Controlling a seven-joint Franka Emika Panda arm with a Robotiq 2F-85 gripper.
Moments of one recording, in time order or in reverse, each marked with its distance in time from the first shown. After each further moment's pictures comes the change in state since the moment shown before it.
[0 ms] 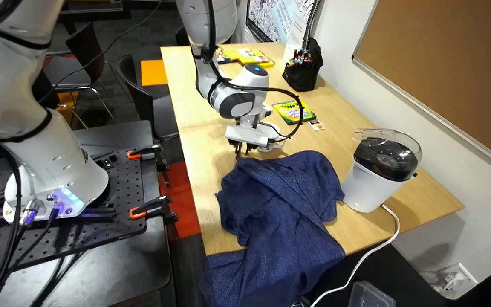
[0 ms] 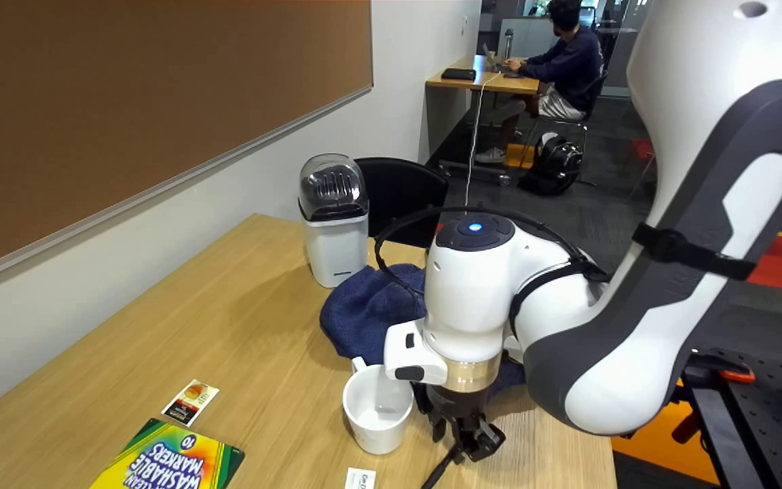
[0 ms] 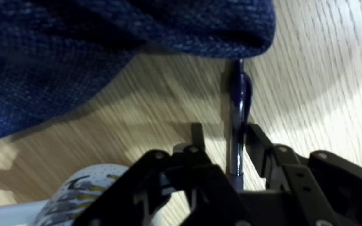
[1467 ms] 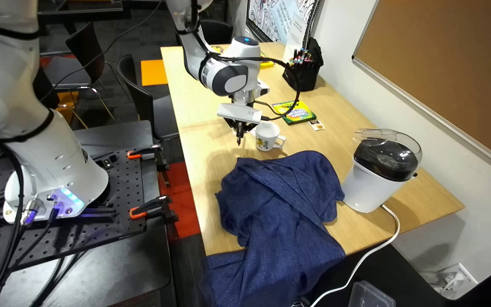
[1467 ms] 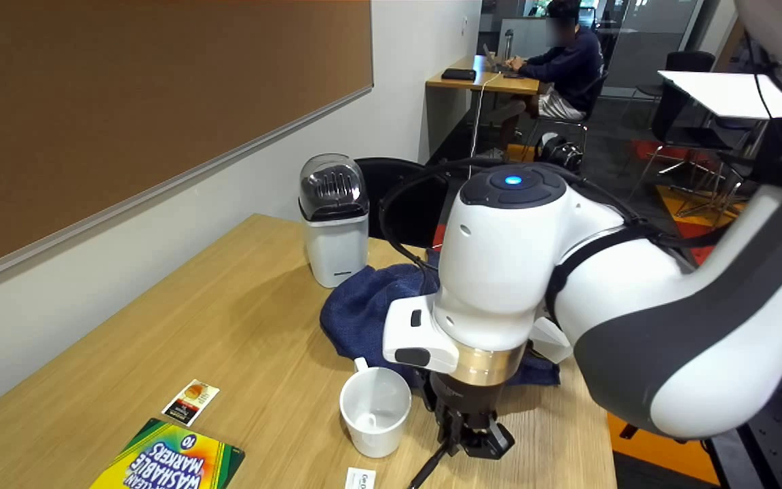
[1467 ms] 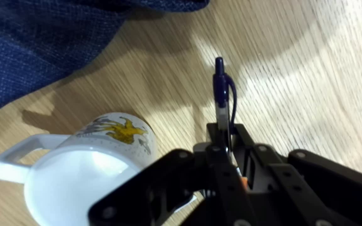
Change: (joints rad) arm 0.079 -0.190 -0.007 -0.102 -0.009 -0.021 0.168
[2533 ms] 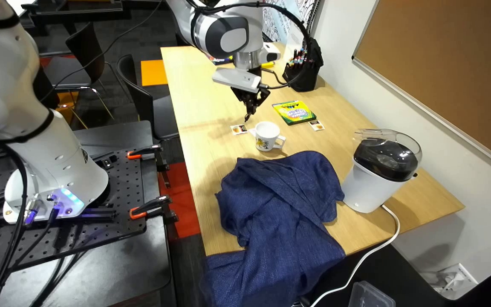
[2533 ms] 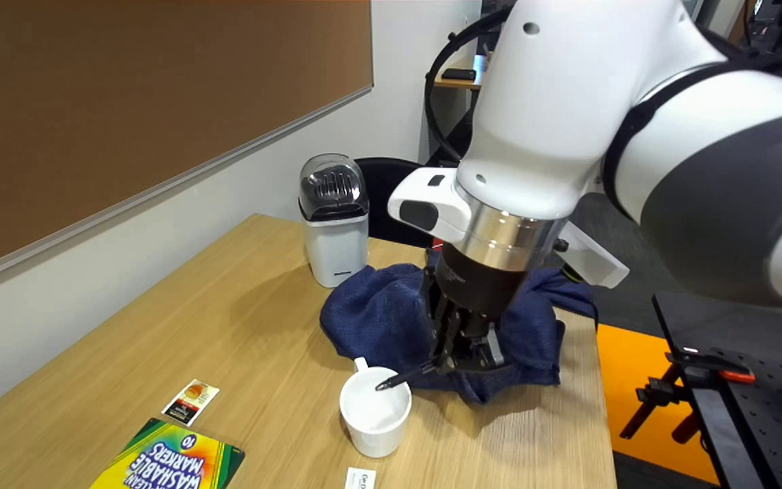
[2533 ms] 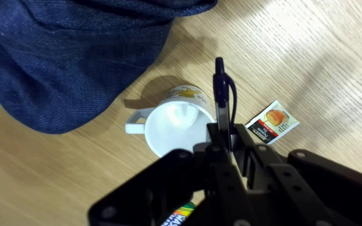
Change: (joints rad) arm -0.003 -0.312 -0.013 -0.082 0.024 -0.100 0.269
